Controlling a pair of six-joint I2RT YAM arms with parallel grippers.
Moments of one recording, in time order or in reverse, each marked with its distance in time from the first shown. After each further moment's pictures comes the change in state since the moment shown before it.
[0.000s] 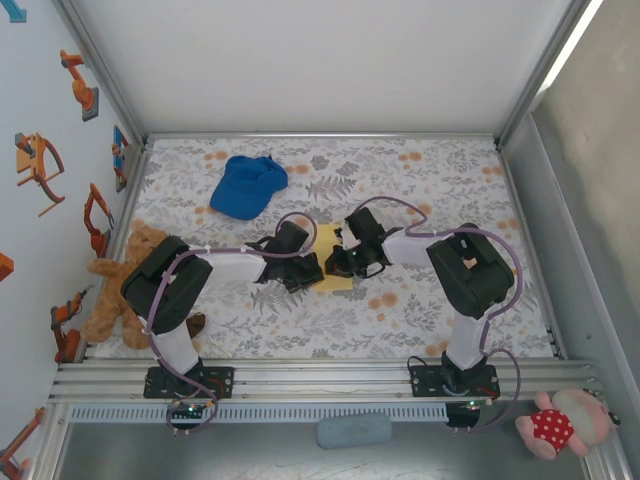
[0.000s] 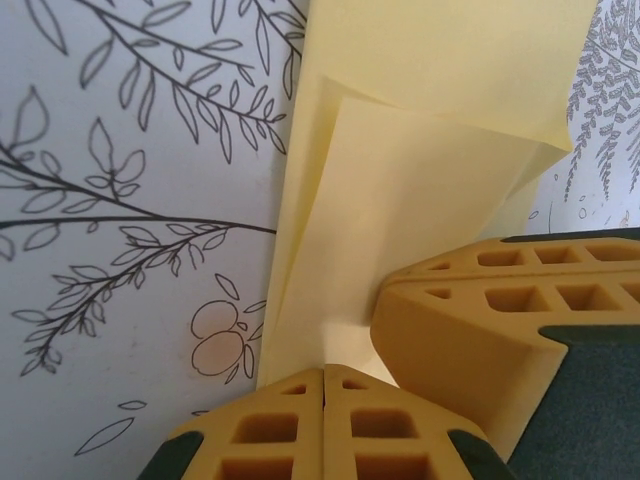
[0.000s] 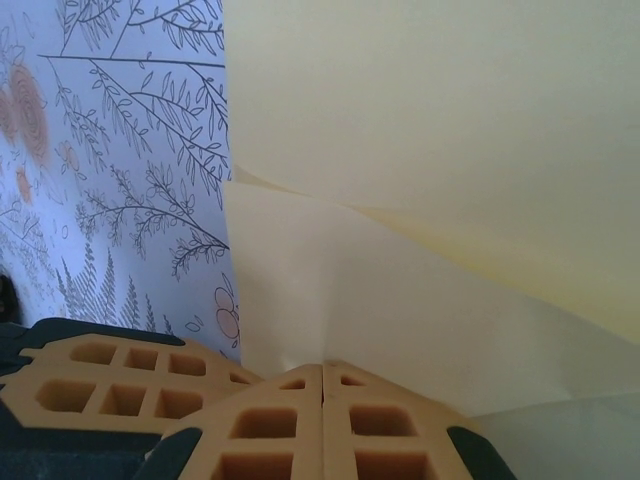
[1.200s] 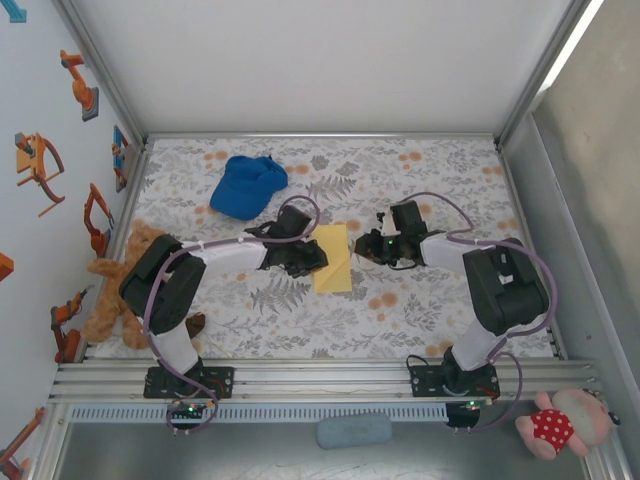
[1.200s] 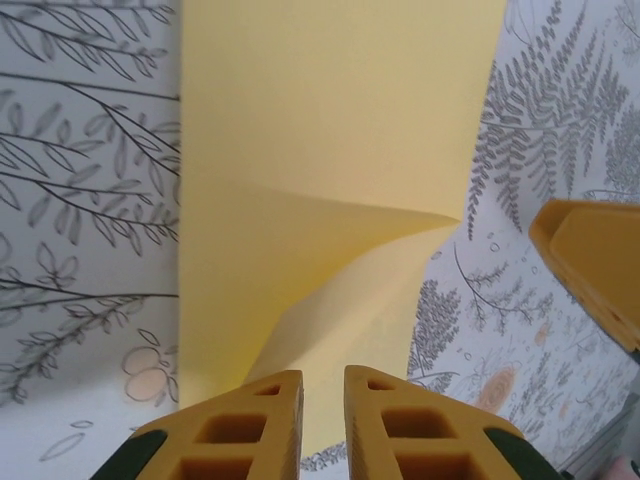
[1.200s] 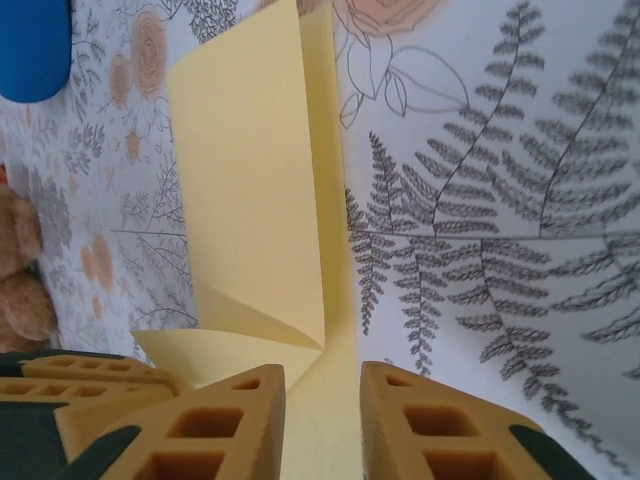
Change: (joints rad) left arm 0.031 -0.002 0.140 -0.132 -0.019 0.061; right arm -0.229 -0.189 -0.171 0.128 -0.013 0.077
